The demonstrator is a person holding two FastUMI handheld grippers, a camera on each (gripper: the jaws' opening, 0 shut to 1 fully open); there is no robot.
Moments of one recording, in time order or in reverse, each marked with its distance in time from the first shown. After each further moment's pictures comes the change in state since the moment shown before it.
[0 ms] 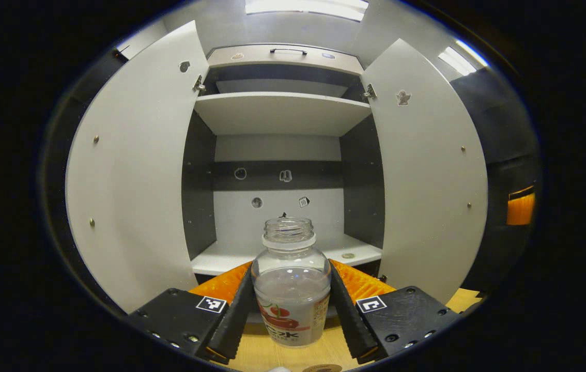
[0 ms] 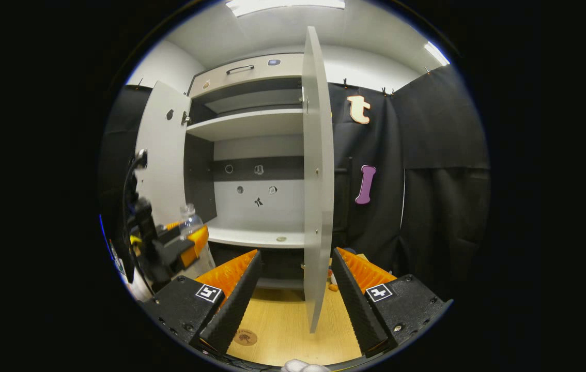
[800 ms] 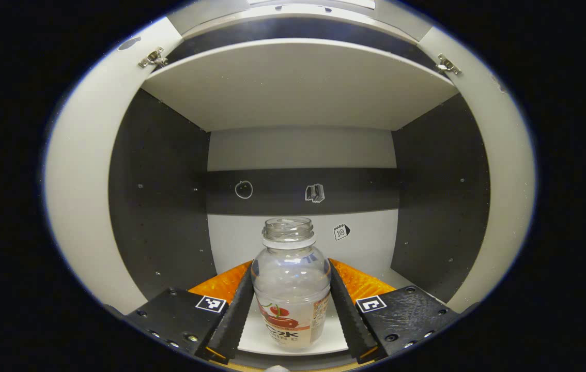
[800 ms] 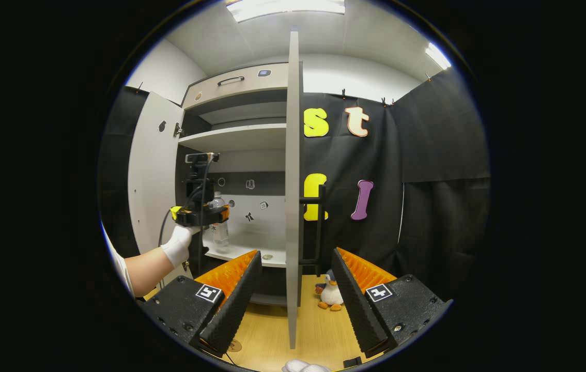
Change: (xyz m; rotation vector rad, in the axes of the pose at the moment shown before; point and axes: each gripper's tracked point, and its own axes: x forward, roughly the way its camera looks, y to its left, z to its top) left arm 0.206 0.052 0.093 0.030 -0.006 0.160; right arm 0.021 -0.040 0.047 0.024 -0.109 0.019
